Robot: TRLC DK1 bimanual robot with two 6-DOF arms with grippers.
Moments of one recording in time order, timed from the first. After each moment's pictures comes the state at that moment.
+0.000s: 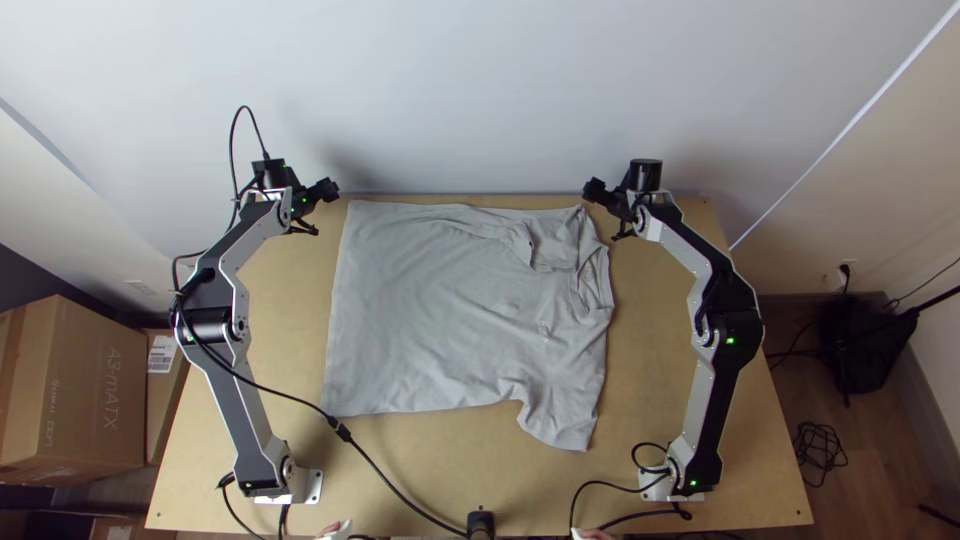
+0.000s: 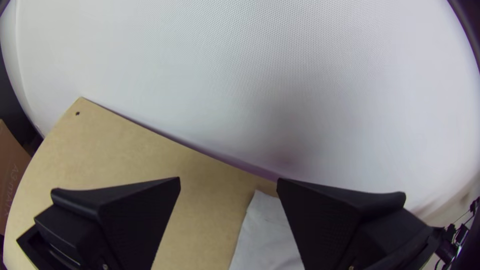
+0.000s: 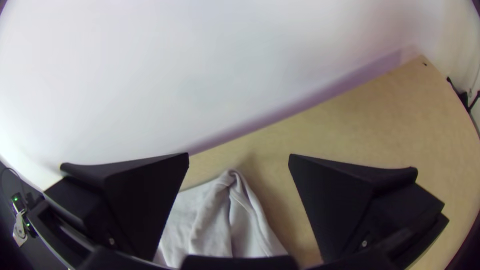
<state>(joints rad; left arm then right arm) 0.13 2.20 1.79 -0.17 0.09 -0.35 0.12 2.18 1.72 -0.15 -0.06 0.50</state>
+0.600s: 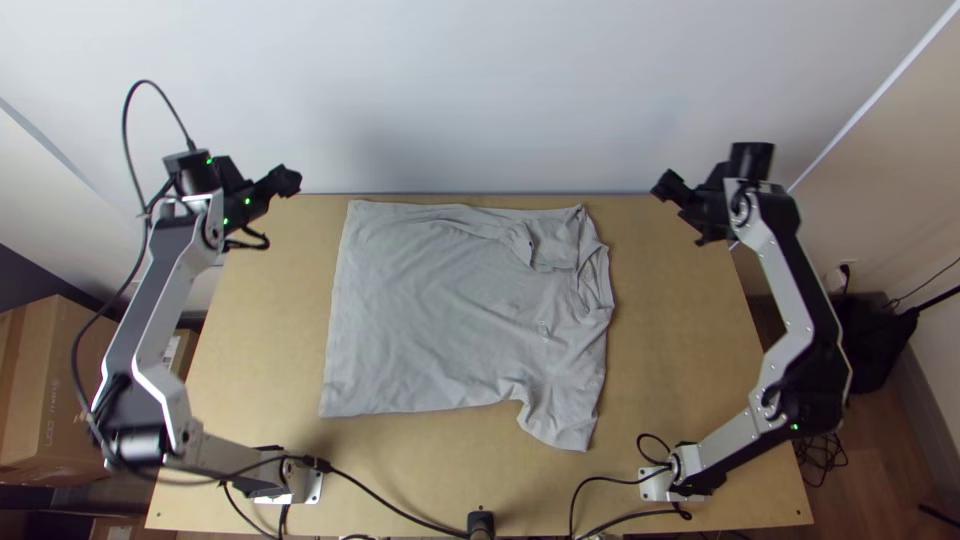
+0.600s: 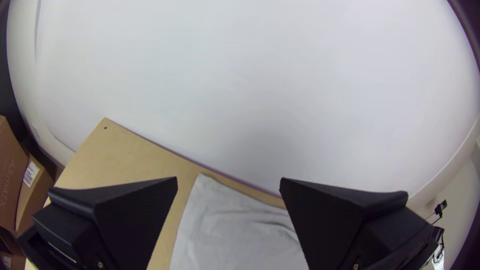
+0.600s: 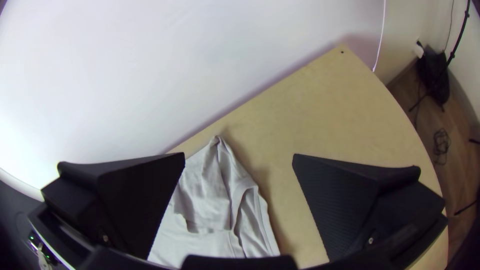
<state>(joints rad) 0.16 1.56 1.48 -0.38 0.23 -0.40 -0.09 1.71 1.62 -0.66 -0.23 0.52</state>
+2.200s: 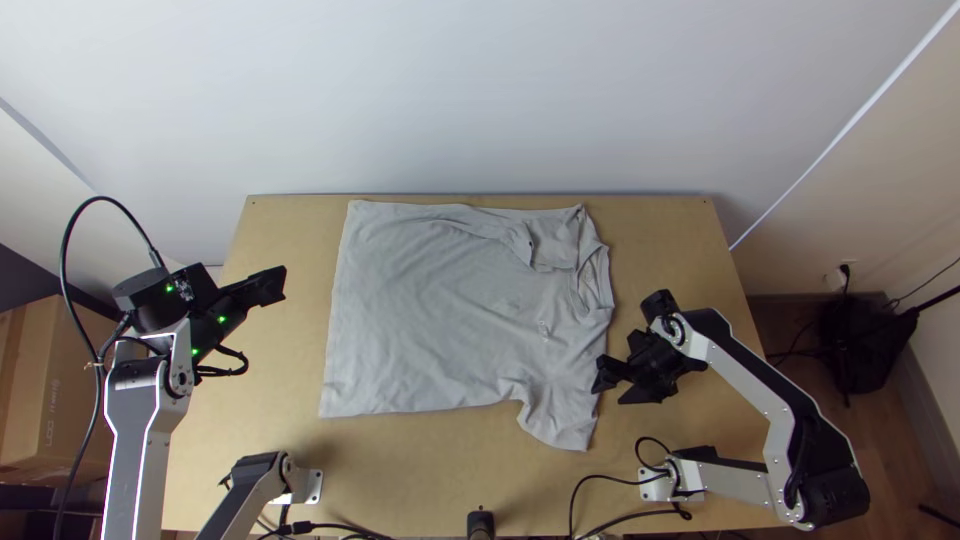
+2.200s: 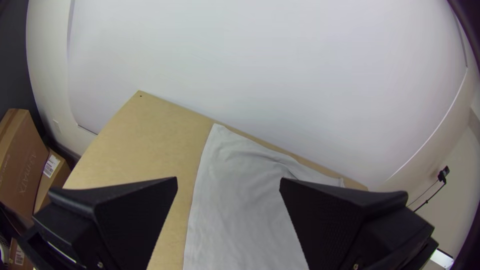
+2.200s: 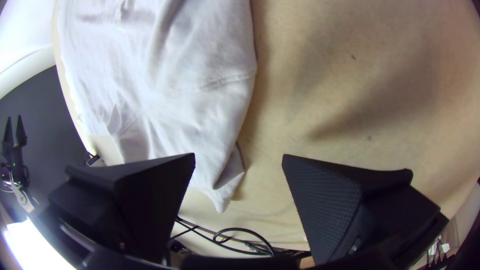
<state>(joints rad) 0.21 0.85 0.98 -0.61 0.24 -0.31 0.18 1.37 0.75 -1.06 -0.46 0.29</state>
